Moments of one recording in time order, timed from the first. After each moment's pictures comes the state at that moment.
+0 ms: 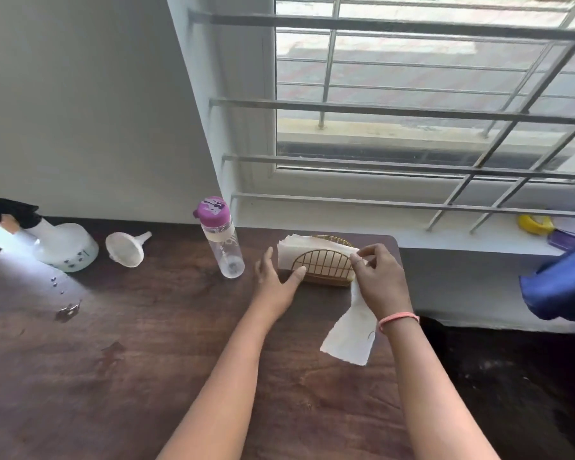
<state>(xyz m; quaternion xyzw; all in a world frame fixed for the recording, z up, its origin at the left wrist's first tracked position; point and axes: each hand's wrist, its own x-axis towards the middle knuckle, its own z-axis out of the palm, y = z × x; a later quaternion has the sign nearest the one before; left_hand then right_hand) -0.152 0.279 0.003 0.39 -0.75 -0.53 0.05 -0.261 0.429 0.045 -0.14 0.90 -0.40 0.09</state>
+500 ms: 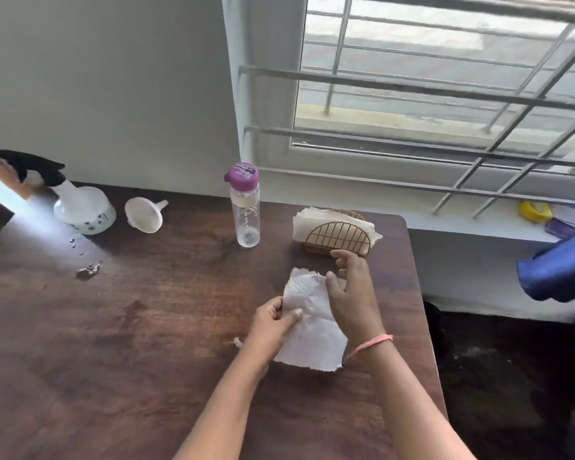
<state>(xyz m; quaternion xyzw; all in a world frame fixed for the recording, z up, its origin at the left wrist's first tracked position) -0.034 0.322 -0.005 0.38 -0.60 -0.71 0.03 -0.153 0.417 0.026 -0.21 0.86 -0.45 0.11</state>
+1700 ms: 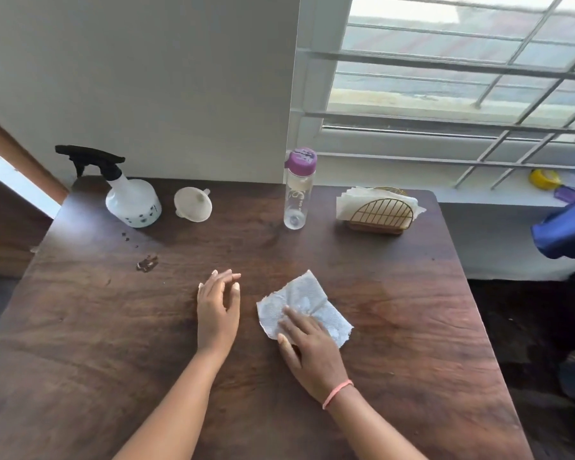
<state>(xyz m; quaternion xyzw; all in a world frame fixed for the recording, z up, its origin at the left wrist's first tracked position) 0.094 0.165 -0.075 0.35 -0.82 -0.38 0.24 0.037 0.359 -0.062 -0.42 0.86 -0.29 0.06</state>
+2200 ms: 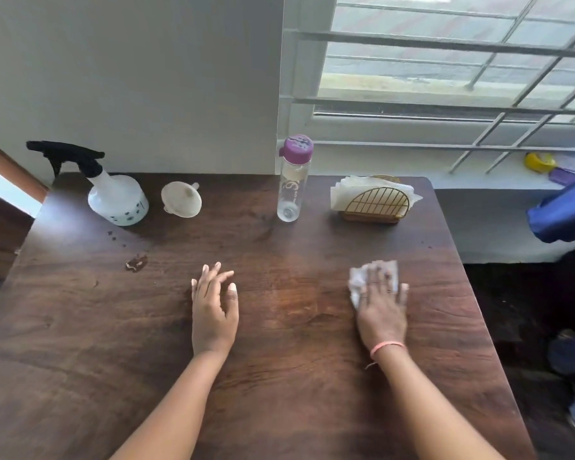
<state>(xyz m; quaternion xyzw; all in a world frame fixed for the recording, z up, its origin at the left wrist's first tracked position) 0.097 0.169 -0.086 0.33 -0.84 -0.36 0.23 -0.072 0.420 -0.088 -0.16 0.98 -0.05 0.08</state>
